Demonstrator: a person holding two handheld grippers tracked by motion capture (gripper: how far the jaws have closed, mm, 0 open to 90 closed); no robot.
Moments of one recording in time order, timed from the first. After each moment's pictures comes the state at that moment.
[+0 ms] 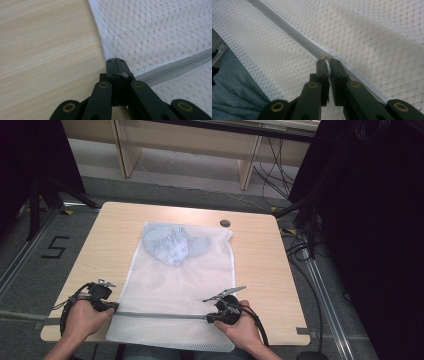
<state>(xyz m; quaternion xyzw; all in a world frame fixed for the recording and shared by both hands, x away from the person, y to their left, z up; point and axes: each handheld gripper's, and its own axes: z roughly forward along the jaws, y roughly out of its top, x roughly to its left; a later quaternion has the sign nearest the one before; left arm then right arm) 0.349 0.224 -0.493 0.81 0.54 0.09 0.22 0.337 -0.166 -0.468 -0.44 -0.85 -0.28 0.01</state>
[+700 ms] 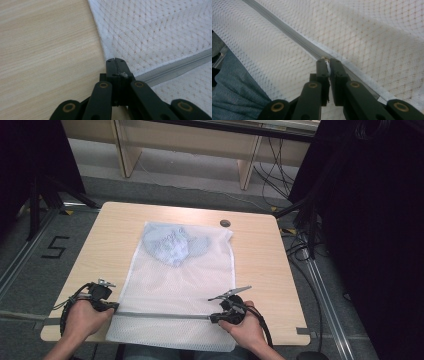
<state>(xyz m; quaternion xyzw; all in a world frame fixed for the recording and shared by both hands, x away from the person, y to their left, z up) 0.349 0.223 -0.494 0.80 0.55 0.10 0.23 0.339 -0.179 -0.470 -0.44 -0.85 -0.29 0.02</state>
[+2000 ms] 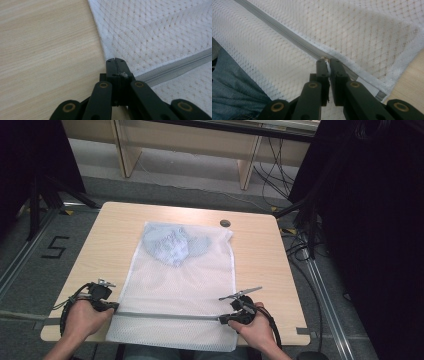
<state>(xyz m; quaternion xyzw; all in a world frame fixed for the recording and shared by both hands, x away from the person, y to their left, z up) 0.348 0.224 -0.493 0.81 0.54 0.09 0.22 0.338 -0.204 -0.469 -0.49 -0.83 -0.27 0.04</state>
